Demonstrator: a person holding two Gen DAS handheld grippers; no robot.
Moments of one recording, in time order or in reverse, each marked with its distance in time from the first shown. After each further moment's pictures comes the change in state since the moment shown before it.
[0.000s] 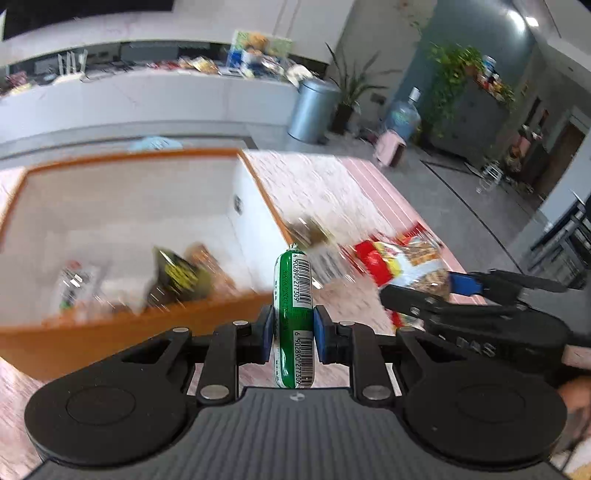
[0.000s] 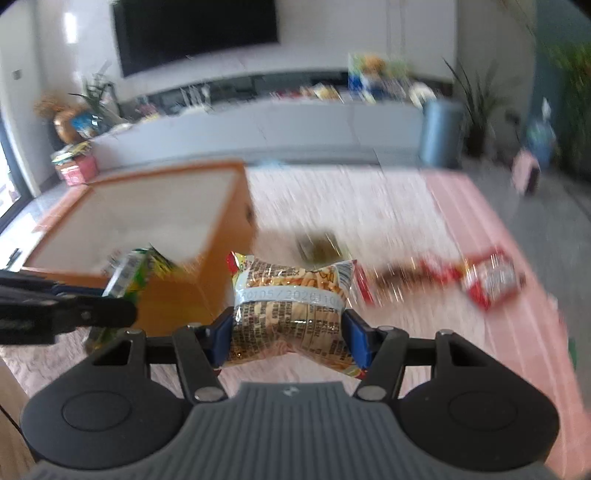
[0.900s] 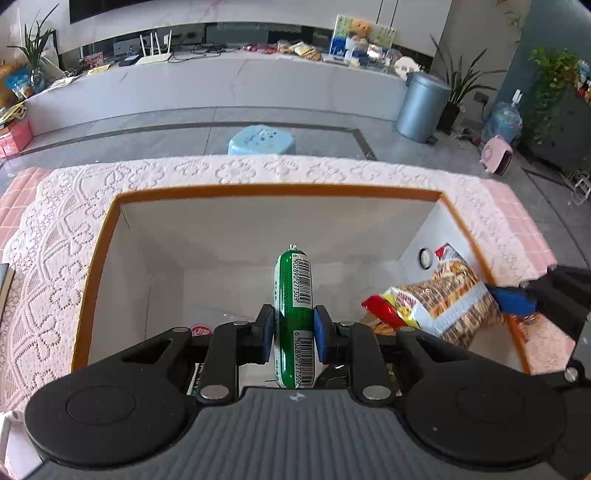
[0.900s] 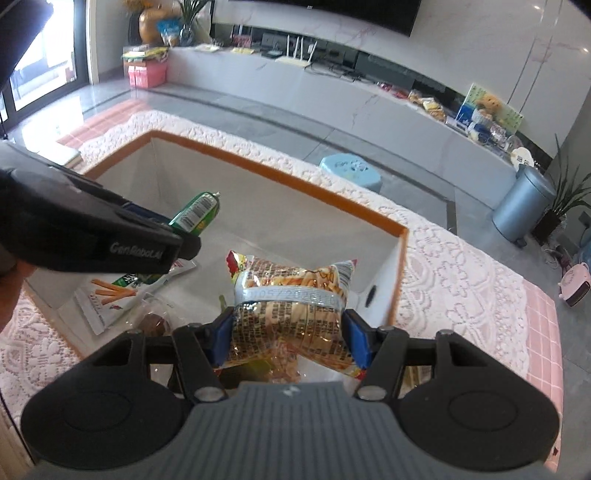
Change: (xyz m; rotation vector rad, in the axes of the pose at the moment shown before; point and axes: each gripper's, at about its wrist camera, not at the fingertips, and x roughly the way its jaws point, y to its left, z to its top) left arm 0.058 0.117 0.059 -0.089 0.074 0.281; right arm 0.140 0.133 0.090 -0.398 0.147 0.058
